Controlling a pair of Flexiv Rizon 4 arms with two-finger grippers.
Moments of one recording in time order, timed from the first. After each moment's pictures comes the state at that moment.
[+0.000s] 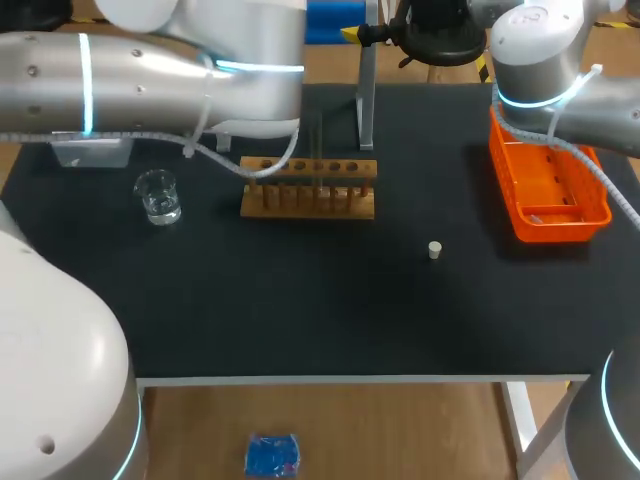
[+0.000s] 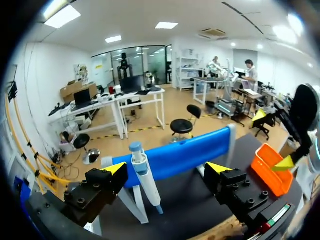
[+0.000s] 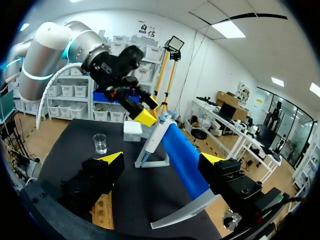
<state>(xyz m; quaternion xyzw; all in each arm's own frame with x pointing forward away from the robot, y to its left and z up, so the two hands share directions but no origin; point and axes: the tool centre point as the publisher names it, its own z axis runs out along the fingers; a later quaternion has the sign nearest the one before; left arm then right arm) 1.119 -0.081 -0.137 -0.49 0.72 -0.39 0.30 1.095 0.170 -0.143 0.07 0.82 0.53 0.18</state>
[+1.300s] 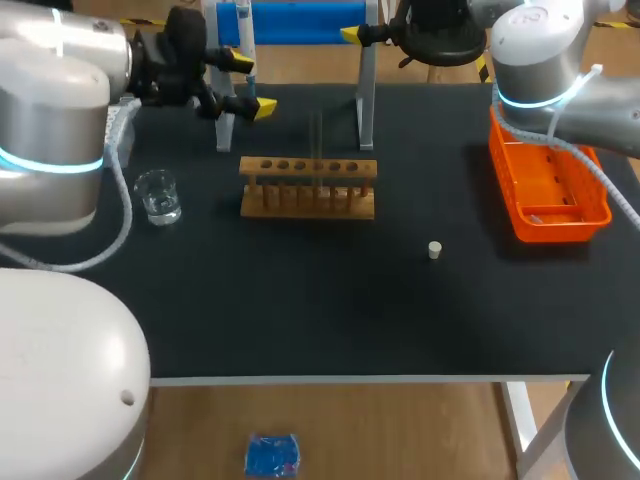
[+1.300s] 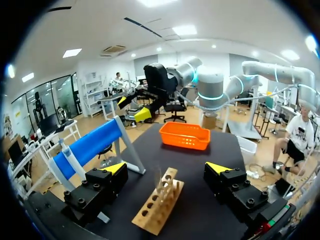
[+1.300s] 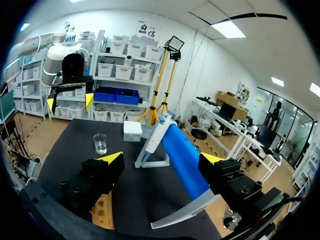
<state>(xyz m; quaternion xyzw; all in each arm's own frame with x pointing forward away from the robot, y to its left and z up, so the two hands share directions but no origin) 0.921 -0.095 -0.151 -0.15 0.83 -0.52 0.13 1.095 0.170 -0.143 0.07 0.82 0.53 0.18</state>
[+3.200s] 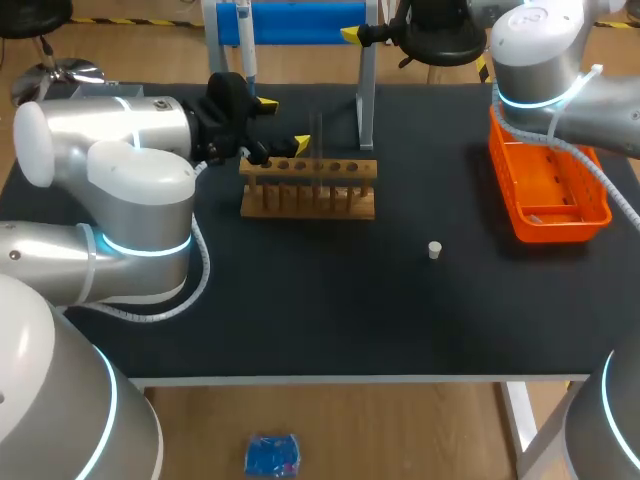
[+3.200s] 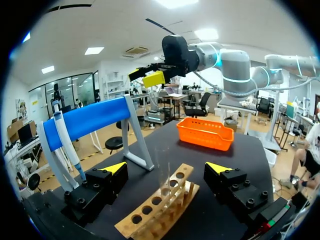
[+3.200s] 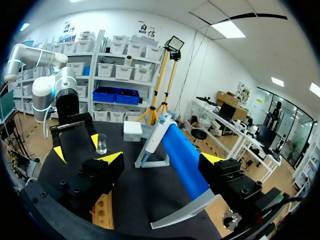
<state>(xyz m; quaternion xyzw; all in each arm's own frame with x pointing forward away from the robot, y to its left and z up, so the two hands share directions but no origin) 0.952 -0.134 -0.238 -0.23 0.79 -0.54 0.18 1.095 0.170 -0.143 0.07 0.82 0.53 0.18</state>
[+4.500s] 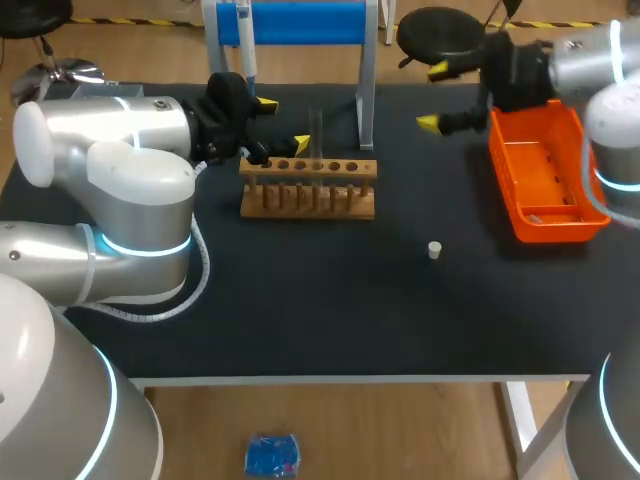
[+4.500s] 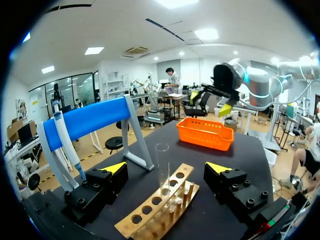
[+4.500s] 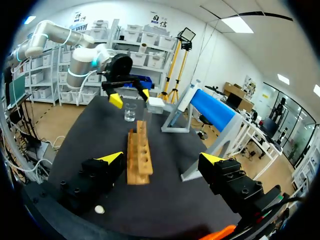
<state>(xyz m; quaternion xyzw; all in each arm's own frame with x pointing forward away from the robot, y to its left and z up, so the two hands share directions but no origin) 0.952 -0.134 -0.238 -0.23 0.79 -0.54 0.18 0.964 0.044 -0.221 0.05 0.85 0.49 0.16</state>
